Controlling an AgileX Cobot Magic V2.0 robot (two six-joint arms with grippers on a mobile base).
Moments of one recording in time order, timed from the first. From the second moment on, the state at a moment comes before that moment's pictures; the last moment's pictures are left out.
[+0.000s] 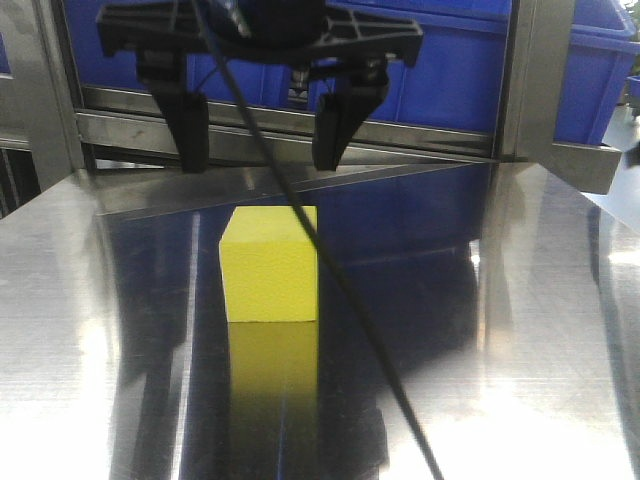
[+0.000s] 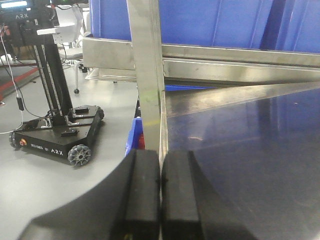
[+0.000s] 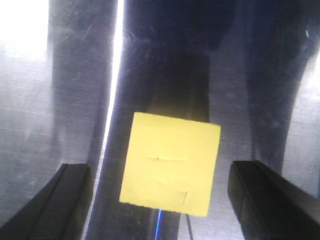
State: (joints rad) left arm -0.03 -0.01 0.00 0.23 0.13 -0.20; right arm 0.90 1.86 -1.64 -0.25 1.03 0.88
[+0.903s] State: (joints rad) left arm -0.03 -0.01 0.00 0.23 0.13 -0.20; right arm 0.88 1.99 -1.64 -0.26 1.03 0.89
